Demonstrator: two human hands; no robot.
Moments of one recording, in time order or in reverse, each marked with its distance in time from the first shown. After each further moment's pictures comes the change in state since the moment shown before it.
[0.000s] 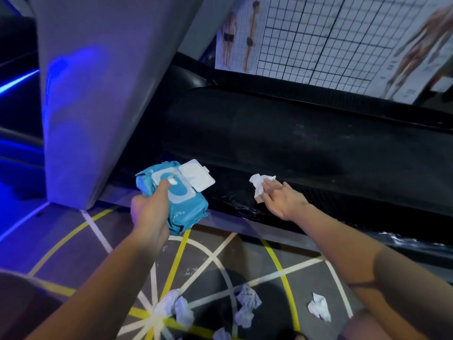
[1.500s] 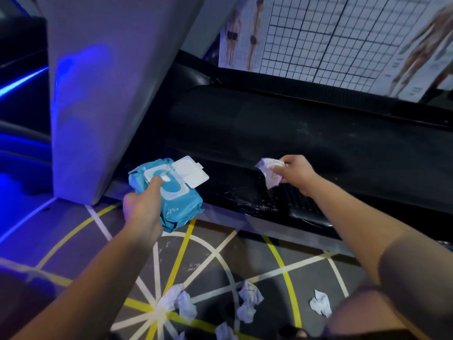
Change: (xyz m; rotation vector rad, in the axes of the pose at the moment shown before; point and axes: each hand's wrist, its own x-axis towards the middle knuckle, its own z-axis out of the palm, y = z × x) left_hand -0.004 0.010 -0.014 -0.015 0.052 -0.003; right_hand 0.011 0.018 -0.048 1.063 0.341 0.237
